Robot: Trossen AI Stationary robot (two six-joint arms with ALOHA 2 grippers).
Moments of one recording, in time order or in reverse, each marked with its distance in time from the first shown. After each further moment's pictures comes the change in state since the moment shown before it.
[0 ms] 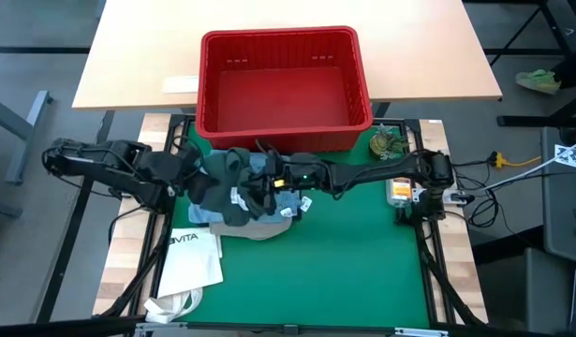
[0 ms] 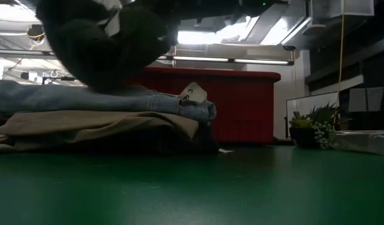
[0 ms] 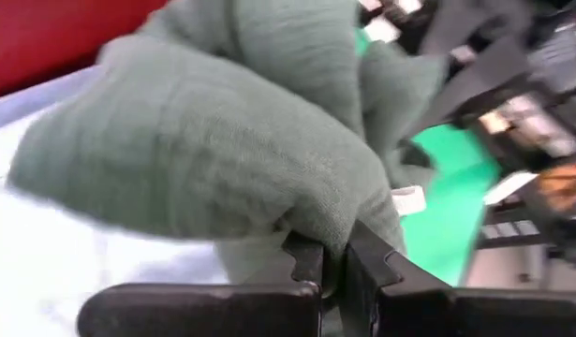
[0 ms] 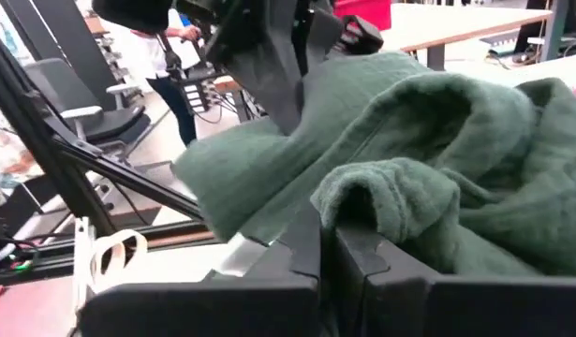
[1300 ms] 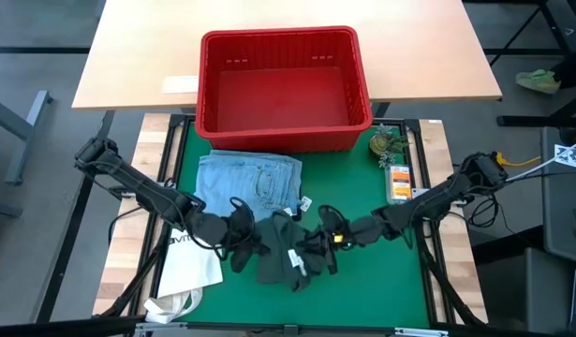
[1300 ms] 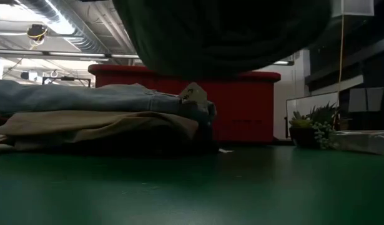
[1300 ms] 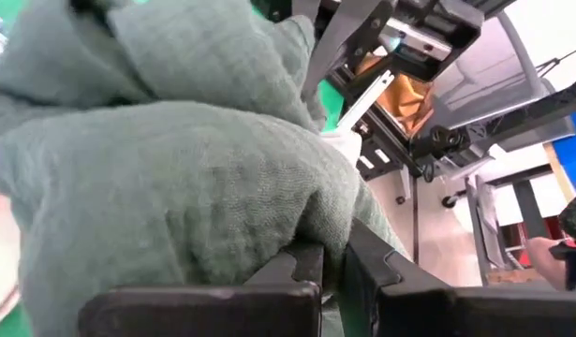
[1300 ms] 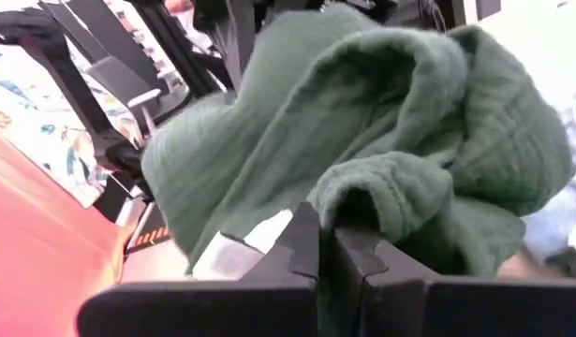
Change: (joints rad) left arm -0.311 0.537 0.000 0.753 0.040 -0.042; right arm 0.452 -0.391 -0.580 0.083 0.357 0.338
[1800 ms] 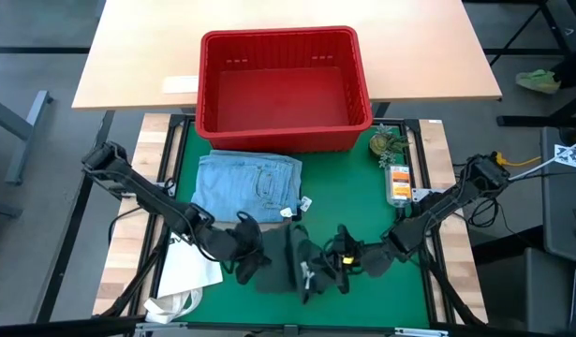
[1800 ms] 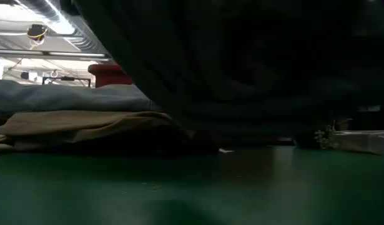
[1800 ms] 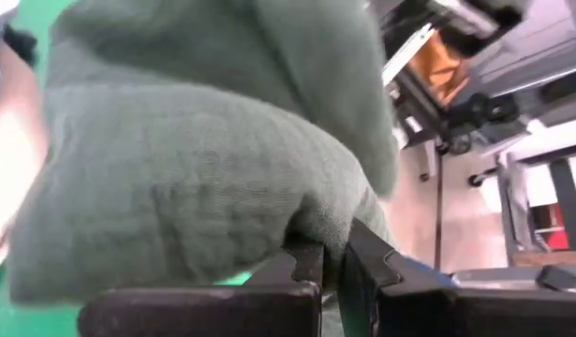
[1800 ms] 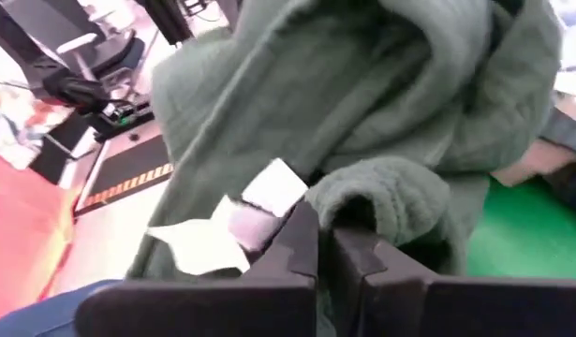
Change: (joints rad) left arm -0.038 0.115 0.000 0.006 0.006 -0.044; right arm 0.206 0.000 0.000 -0.255 0.240 0.165
